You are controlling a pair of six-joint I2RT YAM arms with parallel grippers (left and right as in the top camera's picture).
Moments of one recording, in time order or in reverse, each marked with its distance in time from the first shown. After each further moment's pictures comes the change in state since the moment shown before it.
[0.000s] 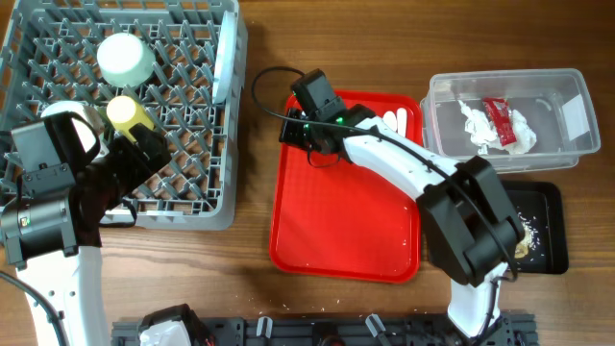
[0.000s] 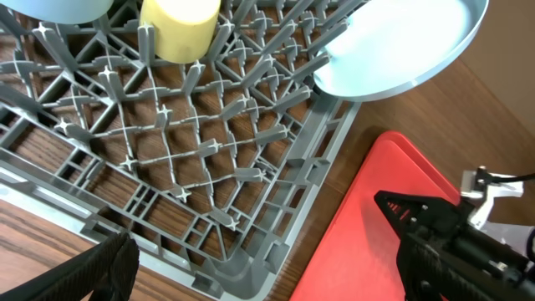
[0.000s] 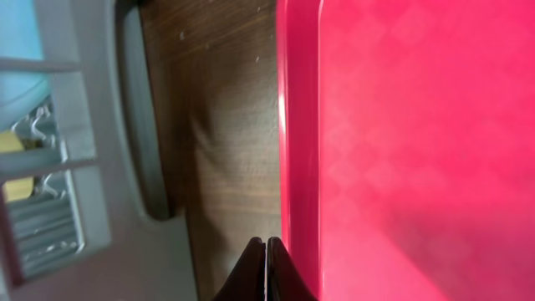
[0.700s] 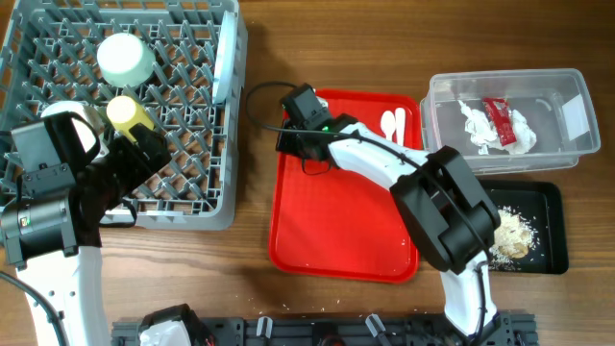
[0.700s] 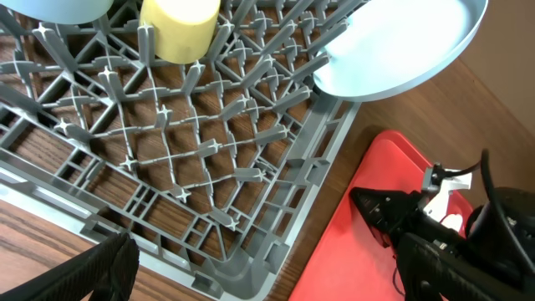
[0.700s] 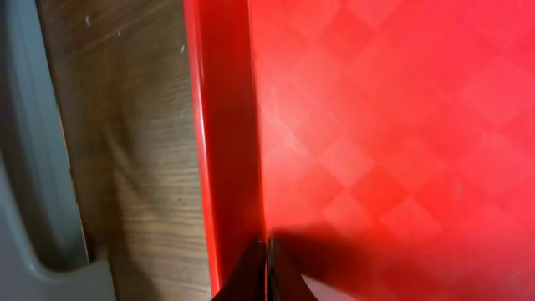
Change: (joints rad) left arm 0.000 0.000 0.000 0.000 0.000 0.000; right arm 0.038 0.103 0.000 0.046 0.093 0.007
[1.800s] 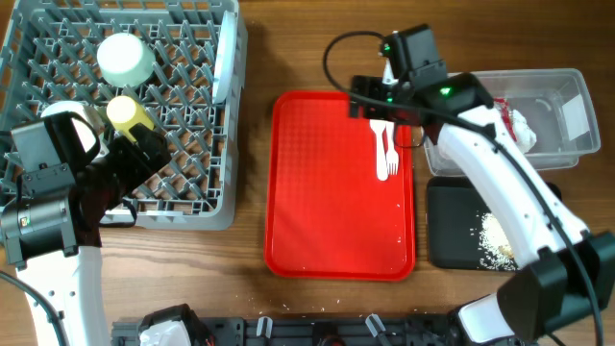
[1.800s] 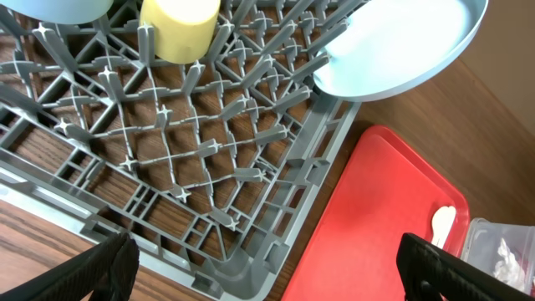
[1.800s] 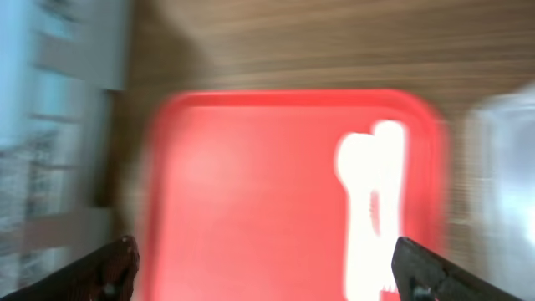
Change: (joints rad) left arm 0.000 0.000 0.000 0.000 0.000 0.000; right arm -0.300 -0.462 0.073 -0.531 0.076 -0.503
